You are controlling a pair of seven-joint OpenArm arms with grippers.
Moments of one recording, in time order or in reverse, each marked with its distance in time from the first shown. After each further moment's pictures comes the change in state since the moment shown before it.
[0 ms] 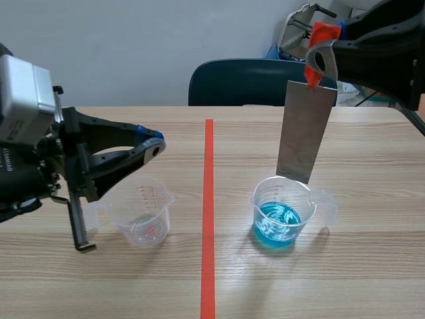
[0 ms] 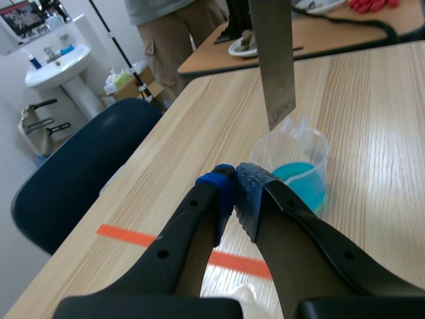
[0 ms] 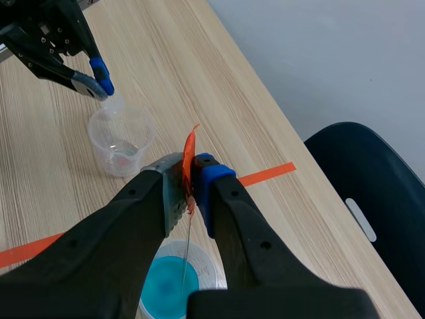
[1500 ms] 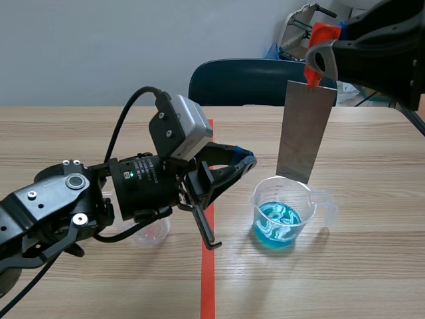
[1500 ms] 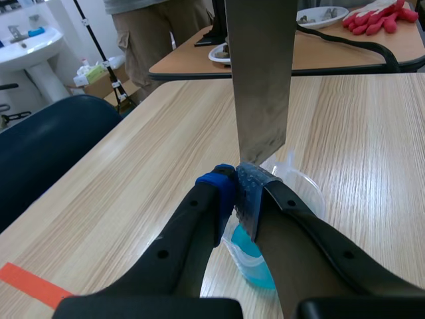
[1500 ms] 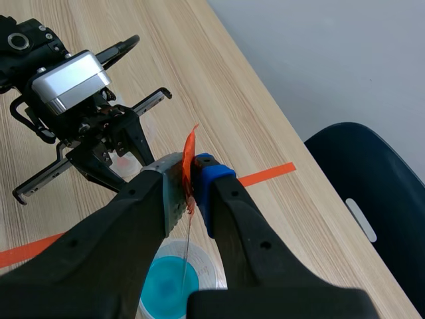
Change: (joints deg) left arm -12.9 22.9 13.1 -18.1 5.7 2.0 6.3; right arm 0.0 0.0 0.0 0.0 0.0 0.0 0.0
